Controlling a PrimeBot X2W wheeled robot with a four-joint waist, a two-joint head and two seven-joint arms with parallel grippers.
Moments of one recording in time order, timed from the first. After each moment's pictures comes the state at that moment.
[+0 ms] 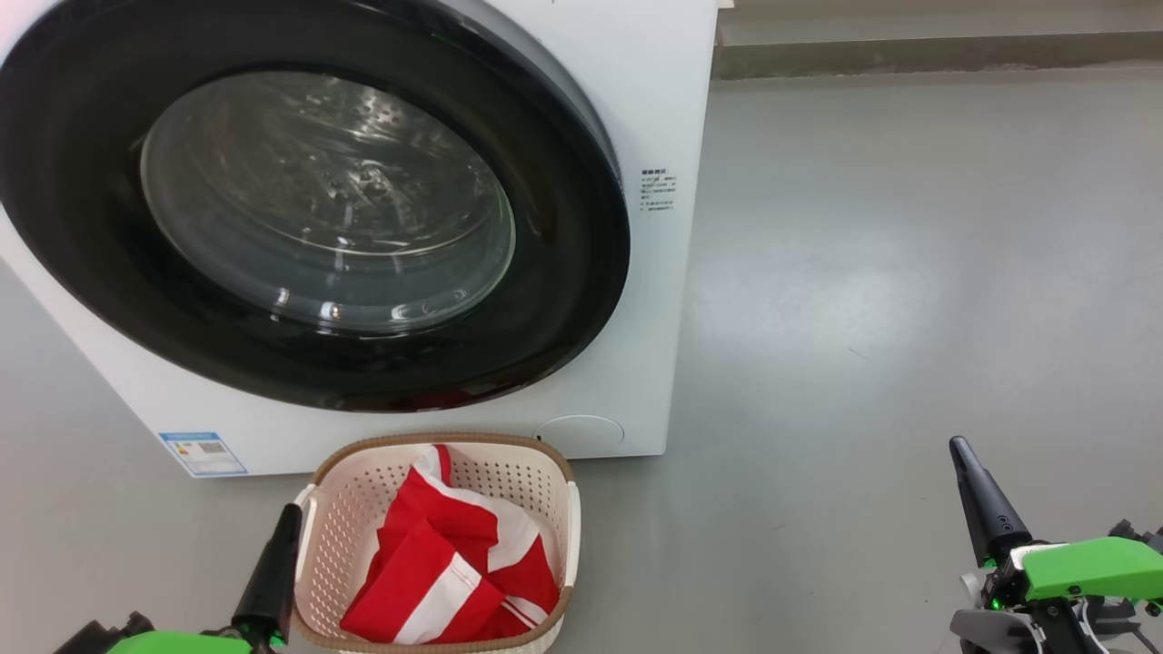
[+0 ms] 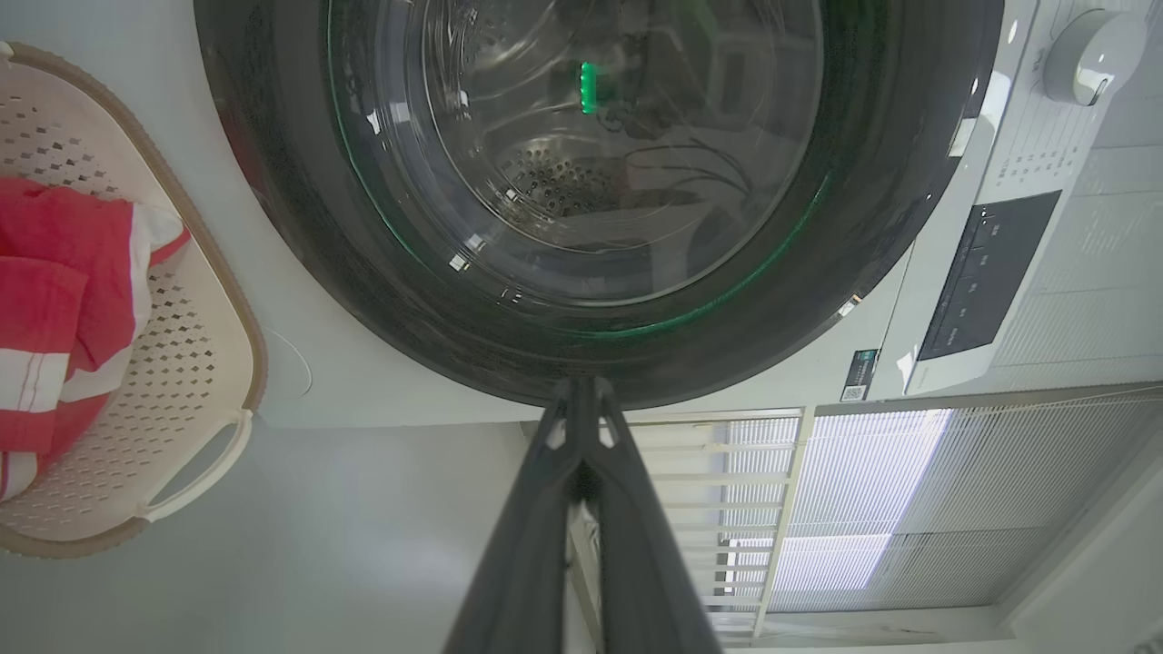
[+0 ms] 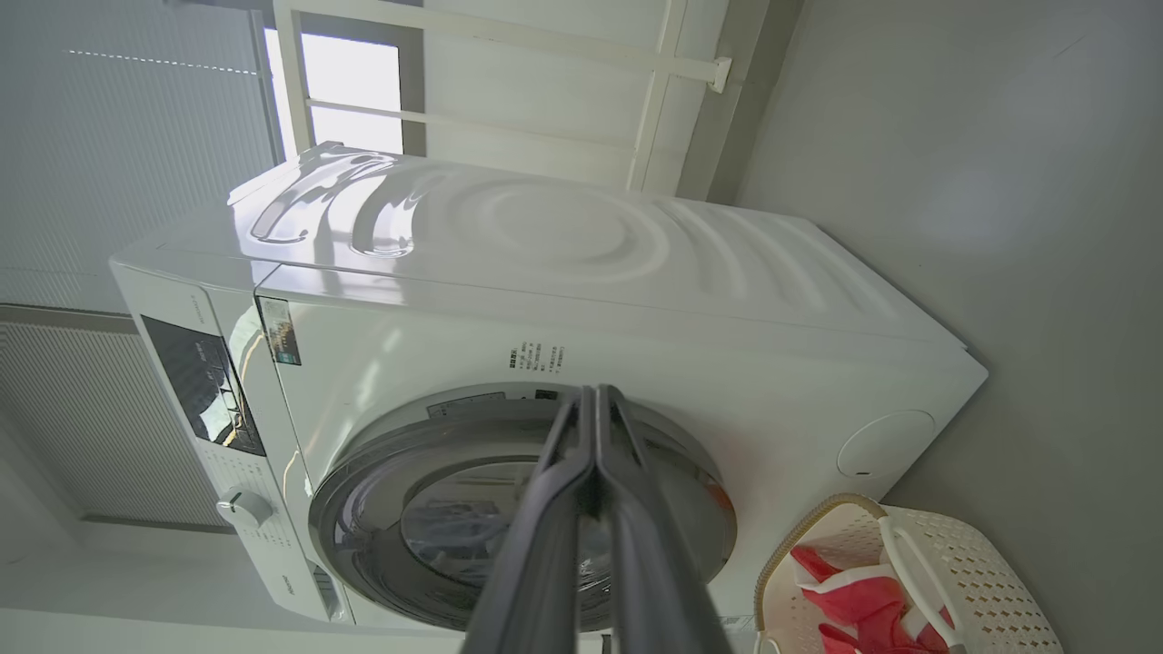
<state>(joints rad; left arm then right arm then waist) -0.07 0.05 0.07 0.28 -1.55 -0.12 0.09 -0.05 -0.04 -0.12 0.28 1.56 0.13 0.09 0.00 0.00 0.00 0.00</state>
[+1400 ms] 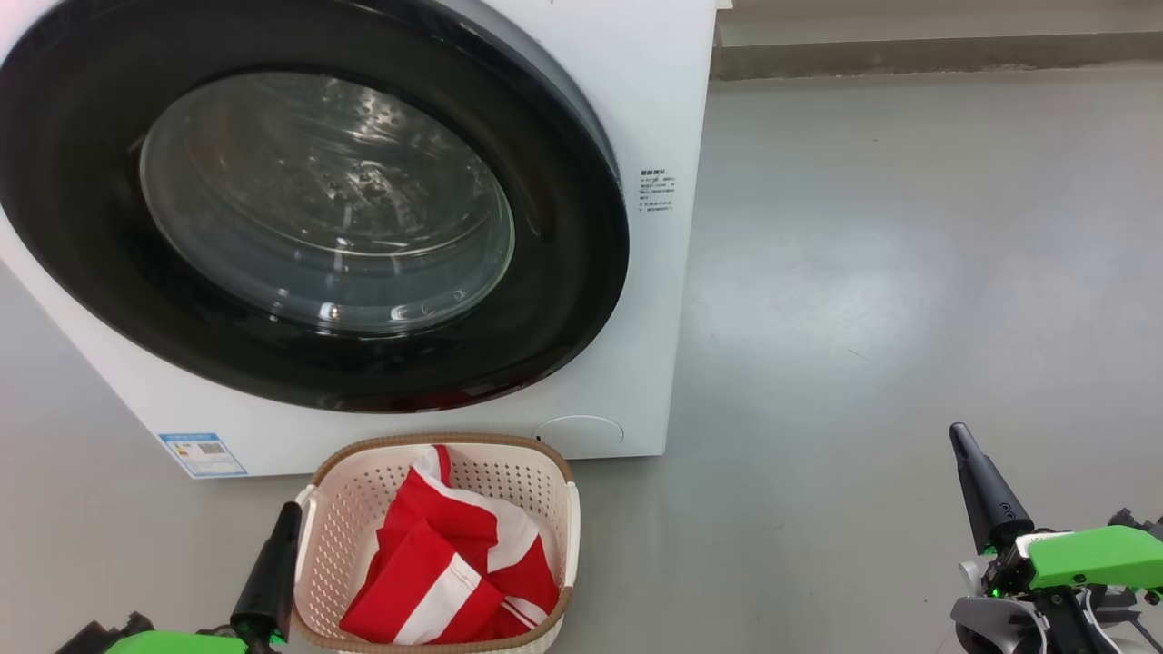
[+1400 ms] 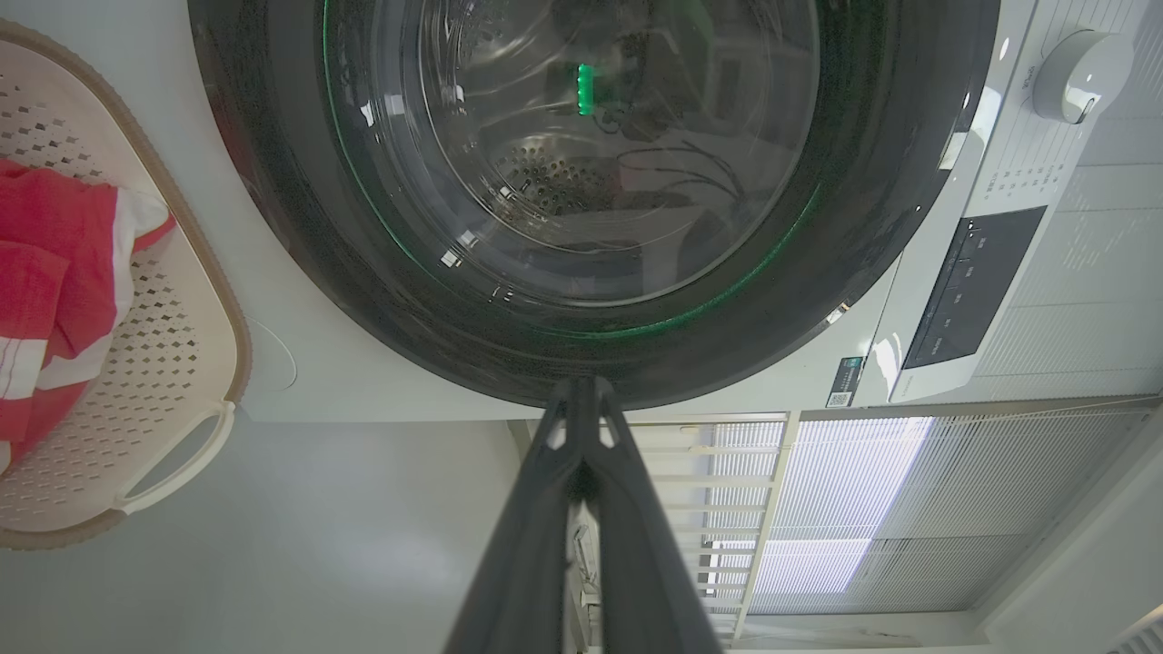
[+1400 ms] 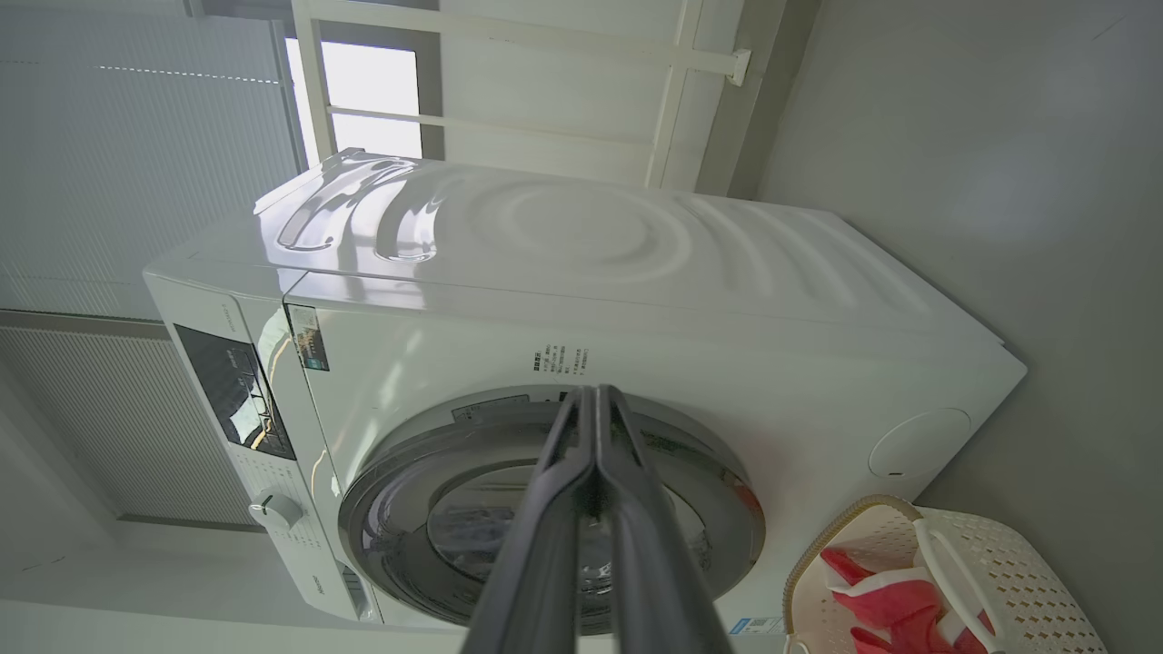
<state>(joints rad) -0.07 0.05 0.07 0.28 -1.60 -0.12 0.11 -0.07 -0.04 -0.12 0.28 1.61 0.13 0.11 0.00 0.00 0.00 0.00</state>
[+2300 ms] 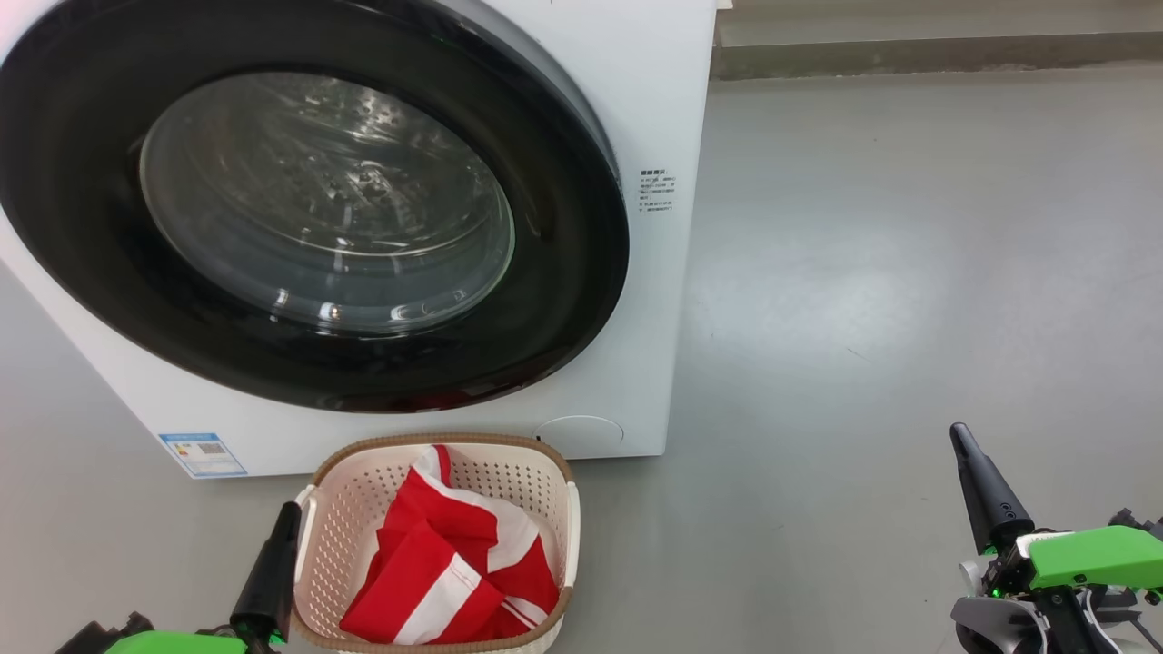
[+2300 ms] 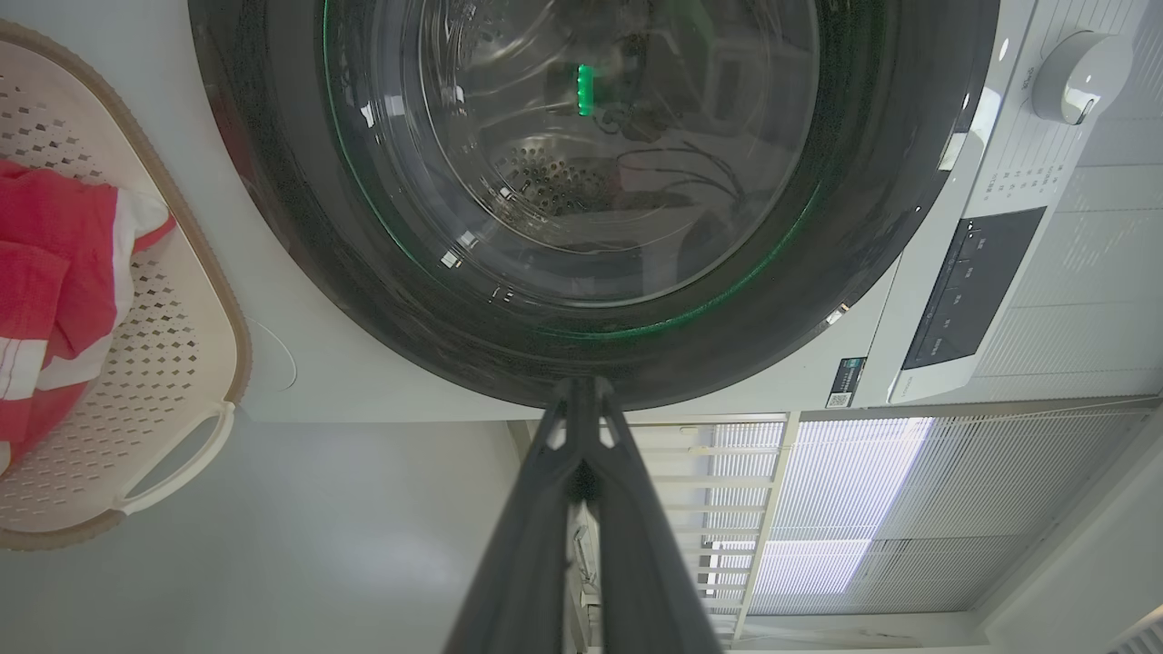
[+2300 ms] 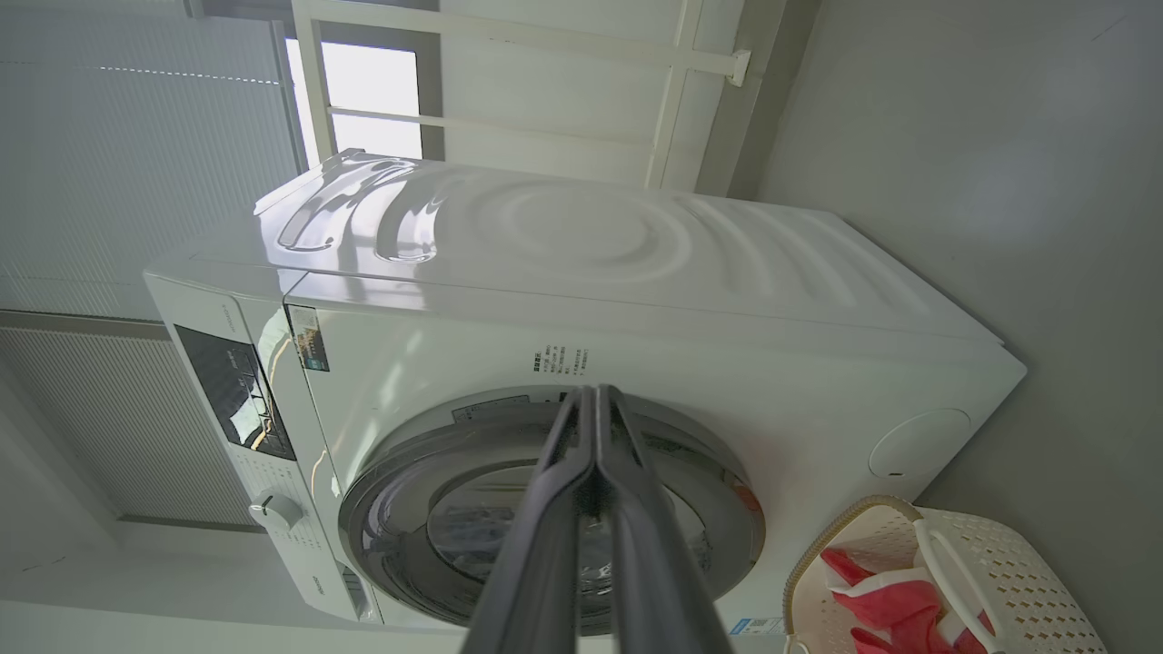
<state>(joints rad) -0.07 0.04 0.07 0.28 -1.60 -0.12 0.11 -0.07 -0.04 -0.12 0.28 1.61 0.13 0.11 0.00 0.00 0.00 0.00</state>
